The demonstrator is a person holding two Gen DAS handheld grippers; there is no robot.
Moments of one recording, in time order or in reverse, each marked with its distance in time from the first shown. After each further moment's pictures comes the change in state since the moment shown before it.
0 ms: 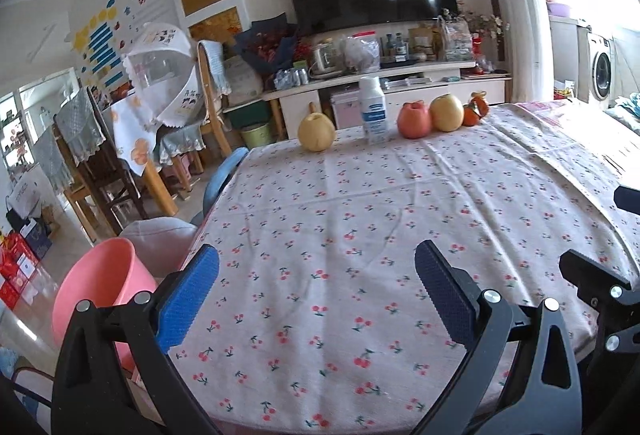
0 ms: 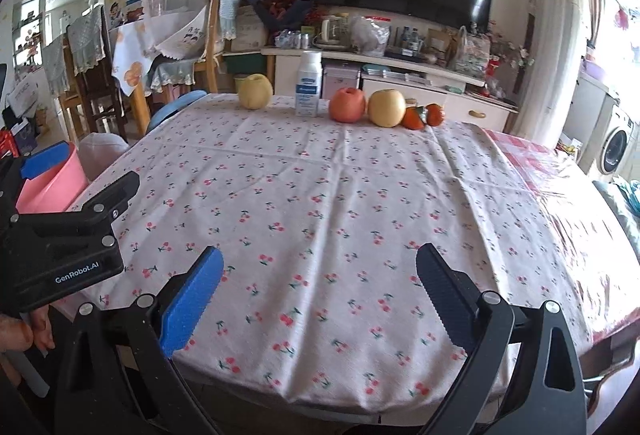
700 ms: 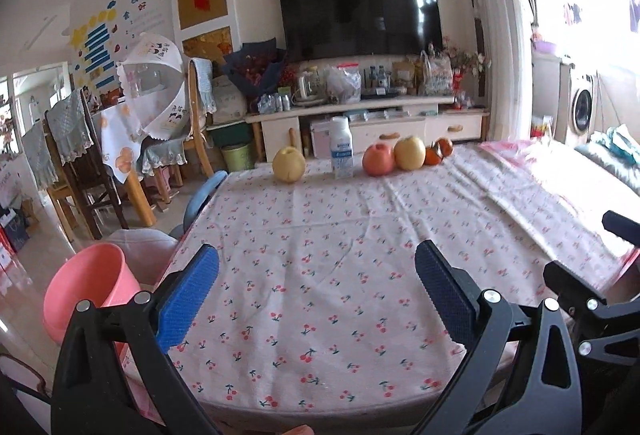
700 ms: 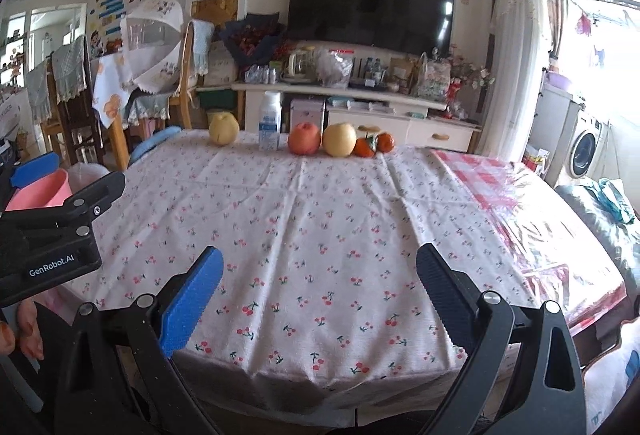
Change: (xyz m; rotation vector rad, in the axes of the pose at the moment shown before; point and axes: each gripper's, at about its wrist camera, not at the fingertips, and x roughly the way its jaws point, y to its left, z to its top) left arm -0.063 -0.013 0.019 -0.088 -0.099 -0.094; right arm -0.069 -0.027 -0.011 0.043 -0.139 -0.101
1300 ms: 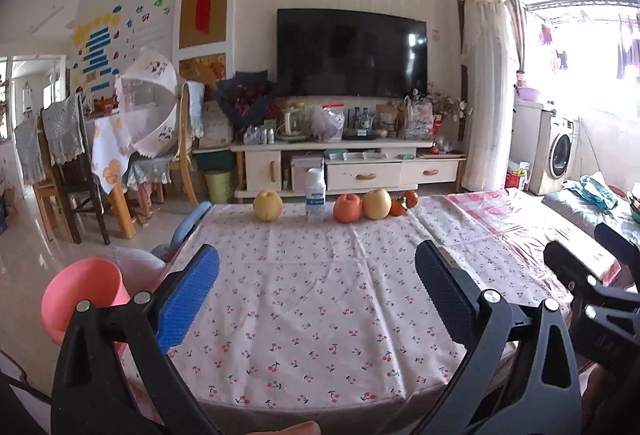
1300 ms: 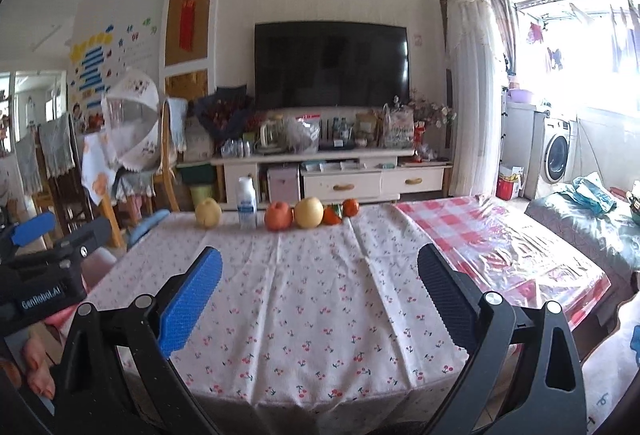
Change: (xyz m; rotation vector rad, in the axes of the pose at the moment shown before) left arm -0.069 -0.006 0.035 -0.068 -0.109 -0.092; right arm -0.085 -0.037 0.028 0.141 -0.221 -0.060
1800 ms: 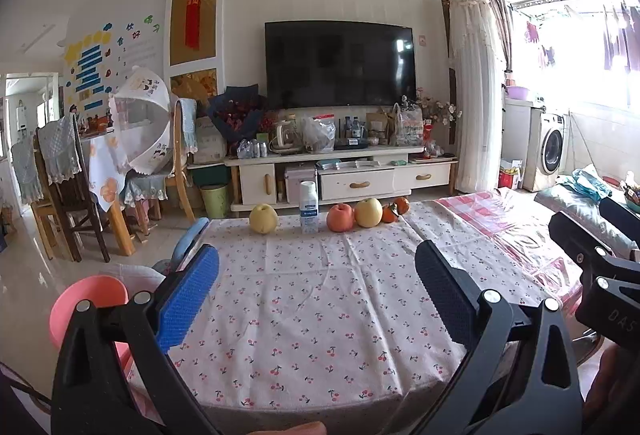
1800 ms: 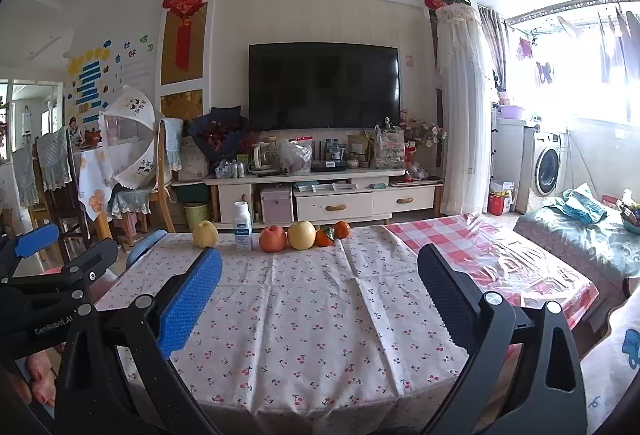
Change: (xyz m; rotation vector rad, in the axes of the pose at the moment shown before) left arm -0.023 -0.006 0.001 0.037 -0.035 -0.009; right arm -0.029 -0.001 0.013 -0.004 -0.061 -0.036
